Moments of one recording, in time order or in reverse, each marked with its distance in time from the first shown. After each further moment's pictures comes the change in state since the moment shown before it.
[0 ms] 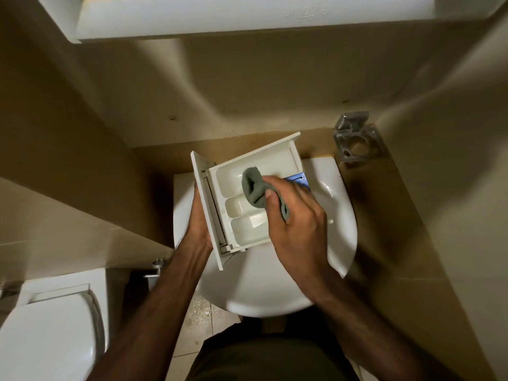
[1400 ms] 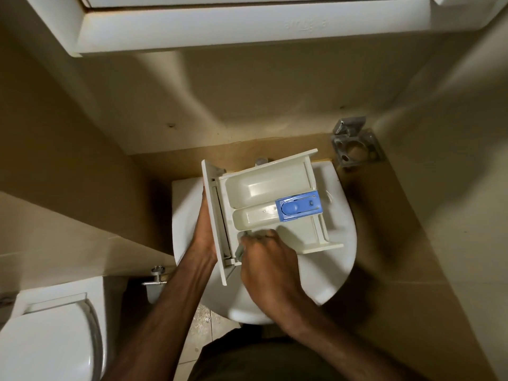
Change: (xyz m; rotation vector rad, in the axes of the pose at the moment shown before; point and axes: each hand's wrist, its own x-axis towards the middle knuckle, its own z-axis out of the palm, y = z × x) left_hand -0.001 -0.008 0.005 -0.017 -0.022 -0.002; right_hand -0.040 -0.014 0.032 -0.450 -0.599 0.101
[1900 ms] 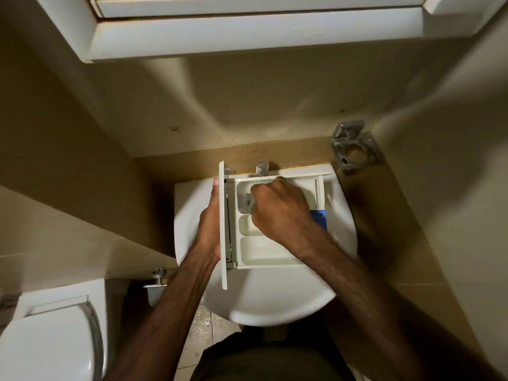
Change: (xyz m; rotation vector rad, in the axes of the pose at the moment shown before) left_hand 0.013 -0.005 -0.011 0.225 0.121 -0.005; right_hand 0.077 0.010 -0.065 -0.143 -0.041 -0.062
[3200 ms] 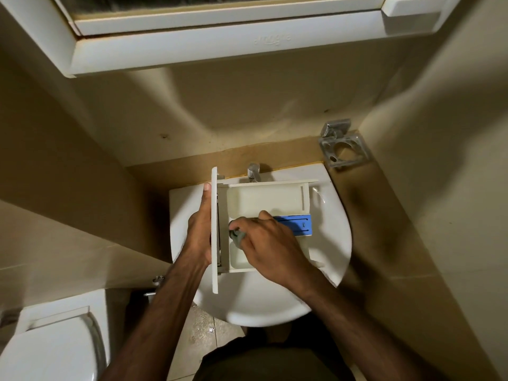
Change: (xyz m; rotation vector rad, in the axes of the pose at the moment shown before) left_hand -0.008 0.003 -0.008 0.088 0.022 -0.037; right_hand -0.051 0.014 0.056 0.299 0.150 -0.166
